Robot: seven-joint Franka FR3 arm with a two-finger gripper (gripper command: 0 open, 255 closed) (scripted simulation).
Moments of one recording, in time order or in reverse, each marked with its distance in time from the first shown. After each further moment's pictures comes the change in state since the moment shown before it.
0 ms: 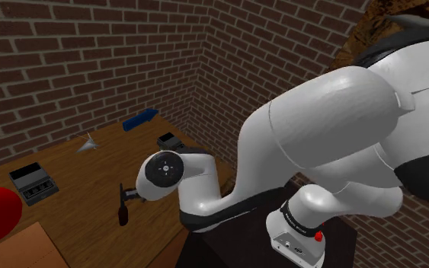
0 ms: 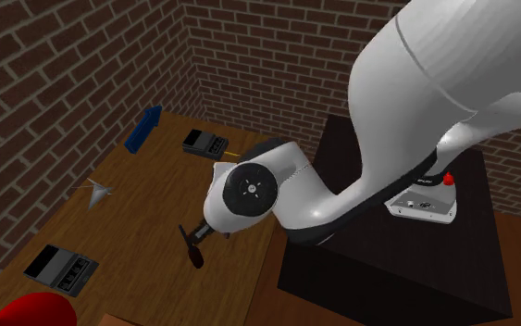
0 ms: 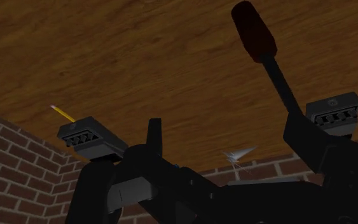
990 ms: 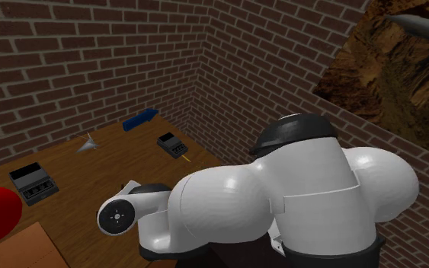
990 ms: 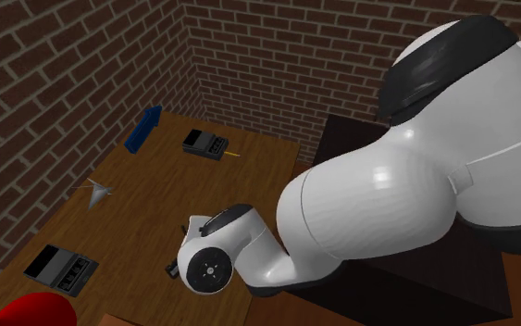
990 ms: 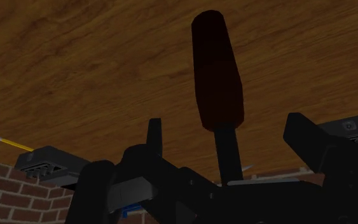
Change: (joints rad) arm -0.235 -0.486 0.262 0.421 0.144 0.017 0.123
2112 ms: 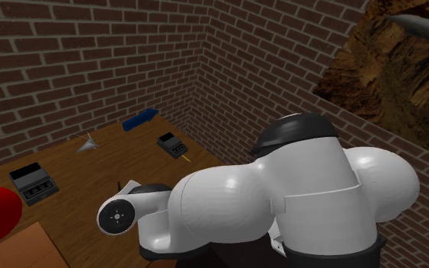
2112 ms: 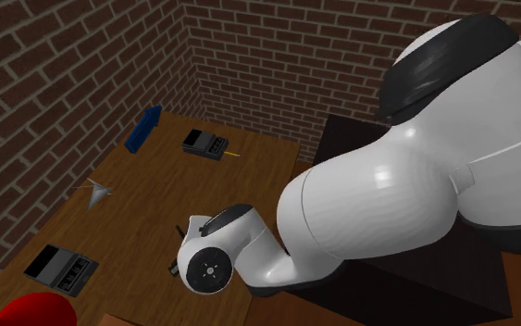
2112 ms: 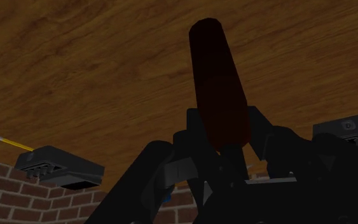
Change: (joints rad) arm 0.002 0.003 -0.001 -0.001 0.000 -0.002 0.000
